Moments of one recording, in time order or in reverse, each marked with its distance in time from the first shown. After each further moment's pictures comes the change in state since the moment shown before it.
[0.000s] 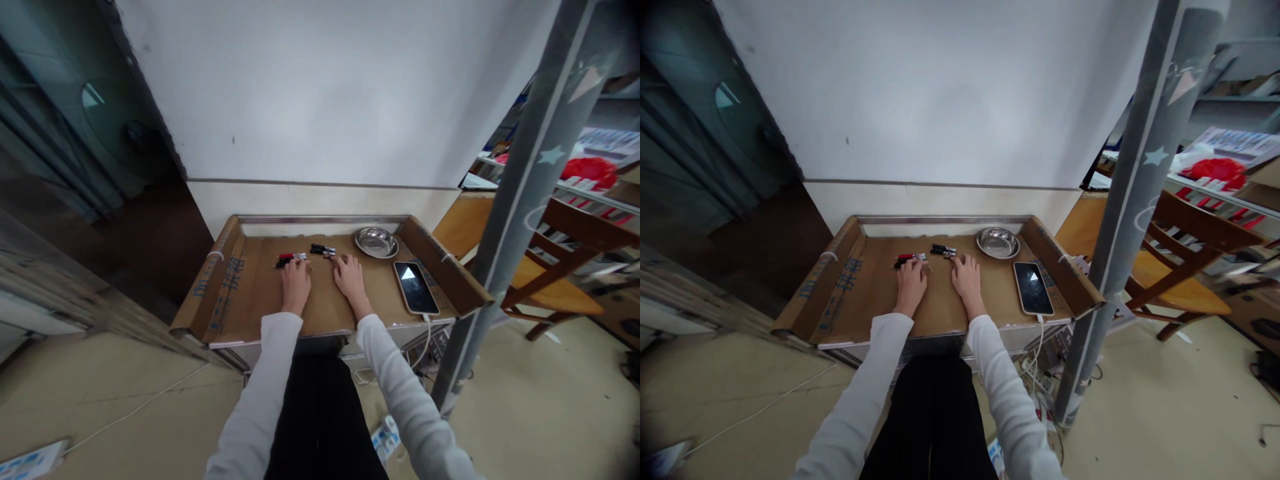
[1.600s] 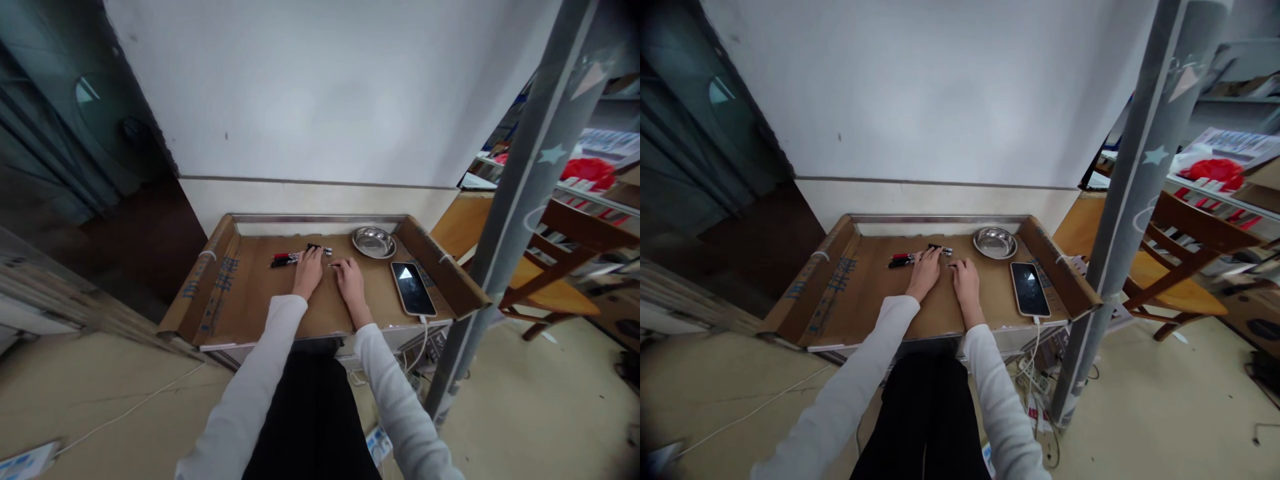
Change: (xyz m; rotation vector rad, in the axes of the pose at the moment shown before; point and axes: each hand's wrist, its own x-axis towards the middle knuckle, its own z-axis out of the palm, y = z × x) left_hand 0.037 0.024 0.033 -0.042 -0.066 0.287; right_hand -0.008 0.009 -0.003 0.341 0.124 0.025
